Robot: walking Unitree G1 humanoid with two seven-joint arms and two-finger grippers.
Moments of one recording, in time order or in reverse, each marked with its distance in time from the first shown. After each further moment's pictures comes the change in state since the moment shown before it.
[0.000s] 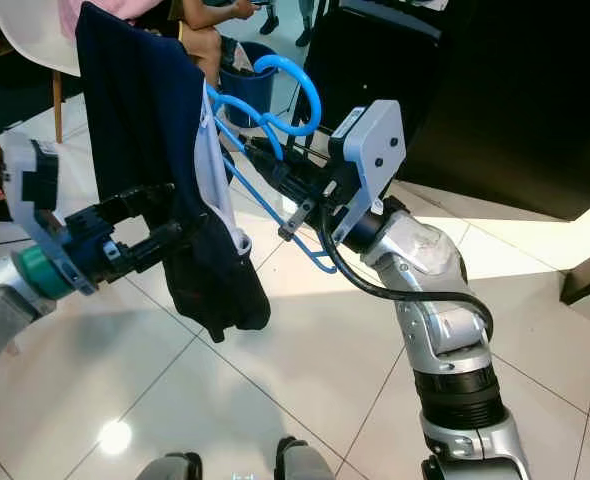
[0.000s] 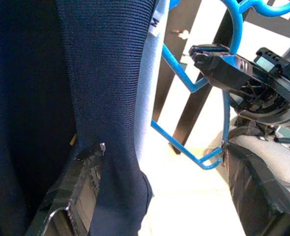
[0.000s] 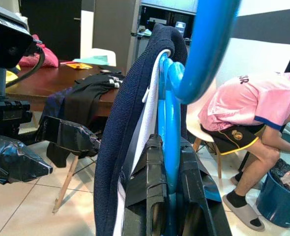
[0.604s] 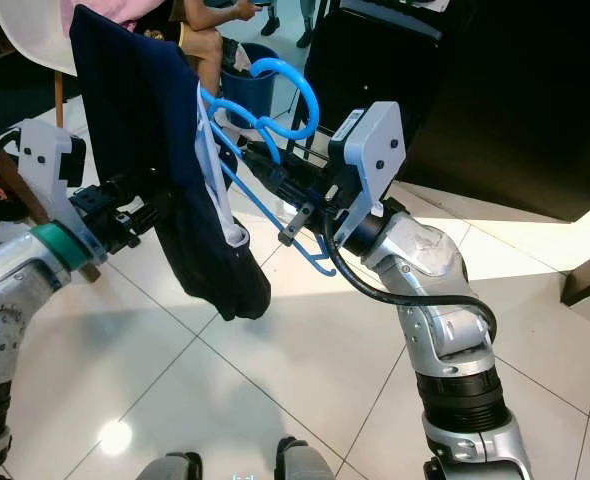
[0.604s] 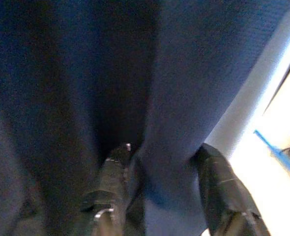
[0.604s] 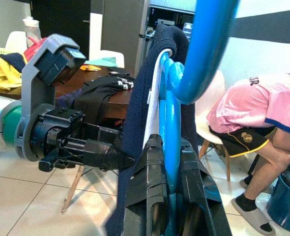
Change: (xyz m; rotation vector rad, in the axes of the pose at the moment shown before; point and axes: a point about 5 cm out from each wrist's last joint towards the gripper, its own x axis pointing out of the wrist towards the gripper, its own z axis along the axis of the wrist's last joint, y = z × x) left arm 0.026 0.029 -0.006 0.101 0.031 0.227; right arm 0.000 0.004 0.002 0.016 -0.006 0.026
